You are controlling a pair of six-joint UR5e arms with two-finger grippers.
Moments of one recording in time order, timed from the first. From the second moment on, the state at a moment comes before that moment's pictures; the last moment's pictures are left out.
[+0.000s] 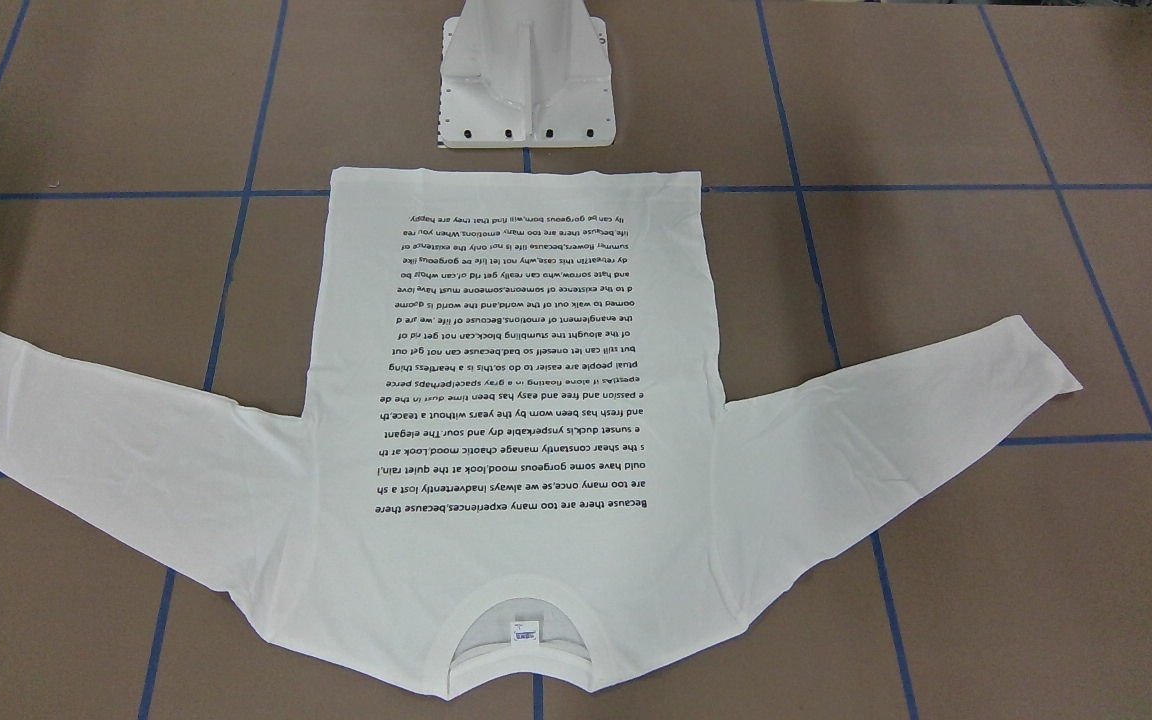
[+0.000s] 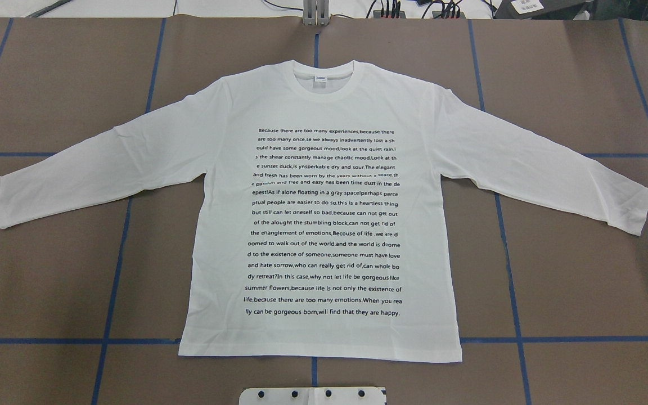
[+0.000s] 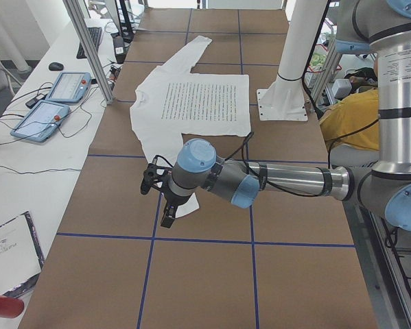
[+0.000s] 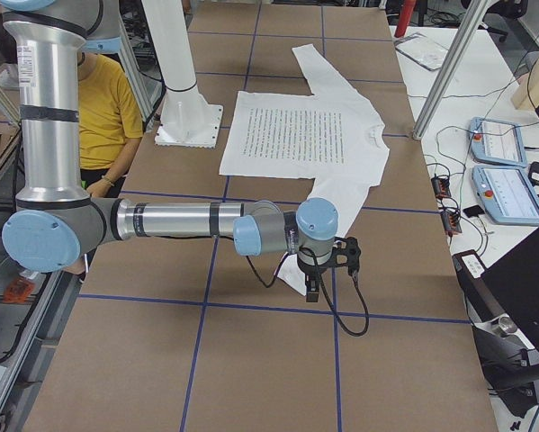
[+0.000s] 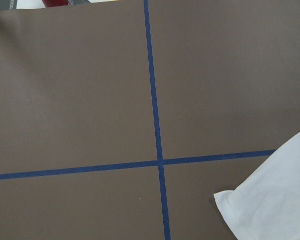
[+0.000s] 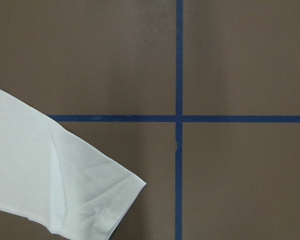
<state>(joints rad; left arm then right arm) -1.61 -1.44 -1.78 -1.98 -2.32 -0.19 1.52 -1.60 1.64 -1.46 2.37 0.15</state>
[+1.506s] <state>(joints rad) -1.58 -1.42 -1.78 -1.99 -2.33 -0.19 1.44 -1.61 1.62 -1.44 2.38 0.16</state>
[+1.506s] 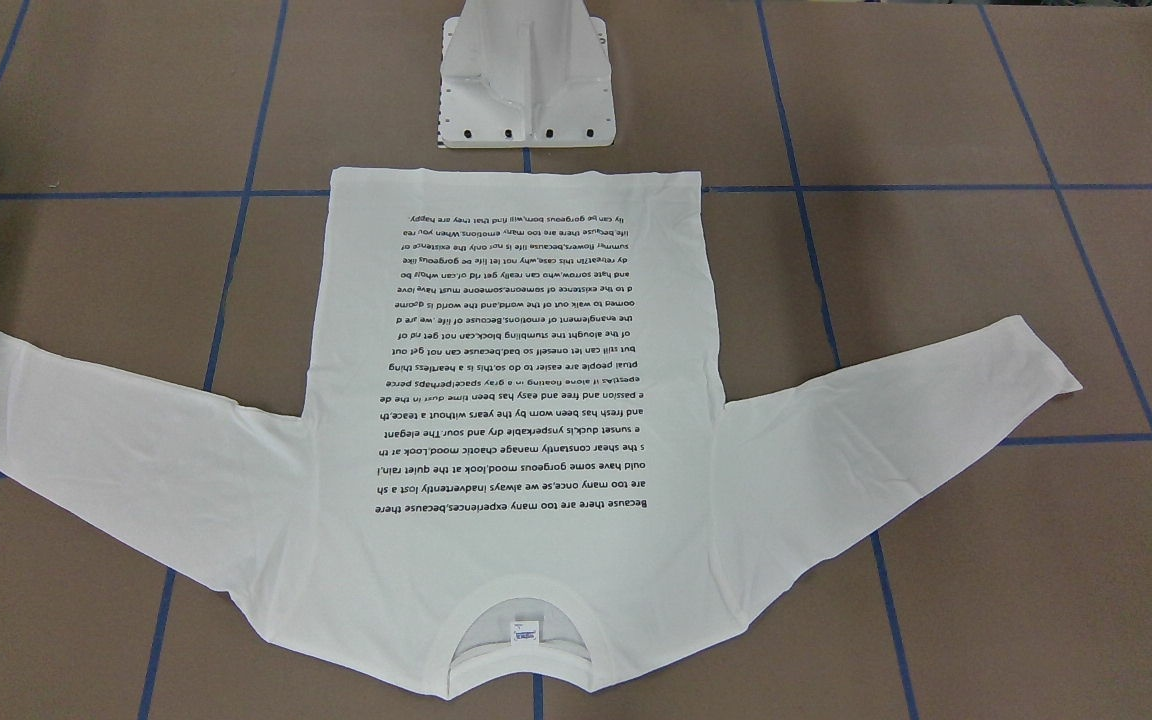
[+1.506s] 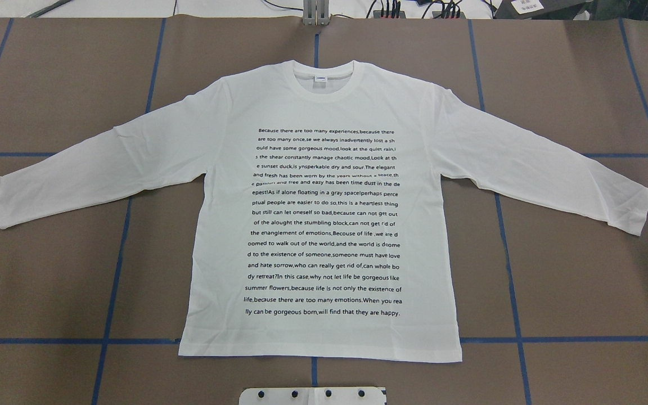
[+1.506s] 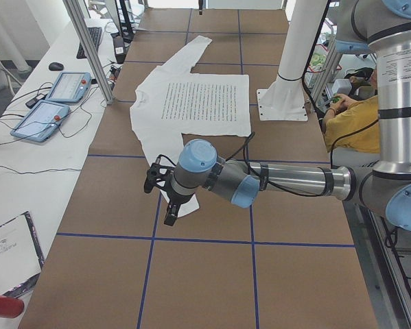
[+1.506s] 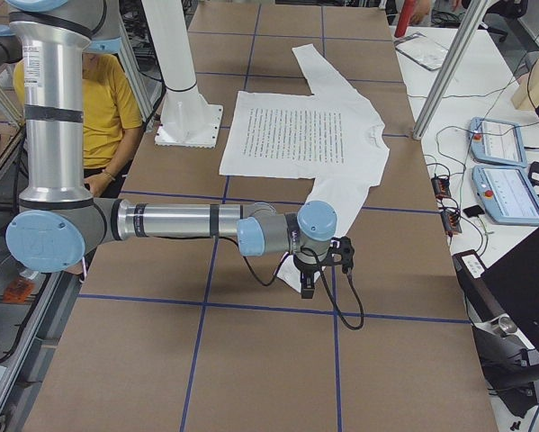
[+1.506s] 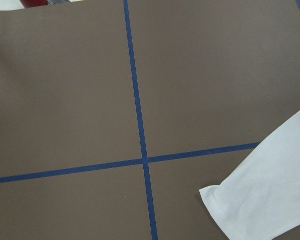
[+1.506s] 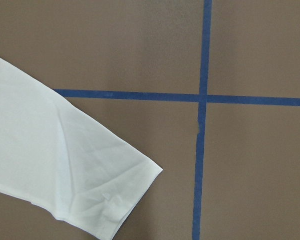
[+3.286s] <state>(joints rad) -1.58 -1.42 -1.78 -2.05 -2.35 -0.19 1.28 -1.56 1.32 -0.92 2.40 0.73</state>
